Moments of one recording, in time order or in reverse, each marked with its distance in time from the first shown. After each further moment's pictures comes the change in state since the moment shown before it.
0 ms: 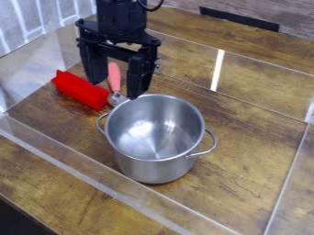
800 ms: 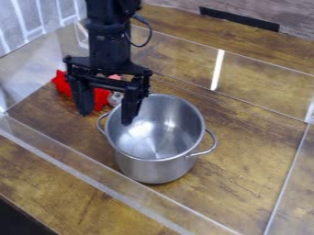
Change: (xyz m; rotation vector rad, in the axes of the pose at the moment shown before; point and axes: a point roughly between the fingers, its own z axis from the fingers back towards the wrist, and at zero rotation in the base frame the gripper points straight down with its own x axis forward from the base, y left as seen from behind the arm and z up) arm -0.008 0.016 -0.042 -0.011 0.078 0.281
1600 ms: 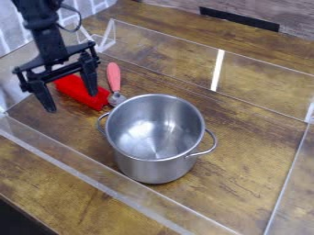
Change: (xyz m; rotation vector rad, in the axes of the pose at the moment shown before) arm 0.033 0.072 -0.016 -0.261 -0.023 0.848
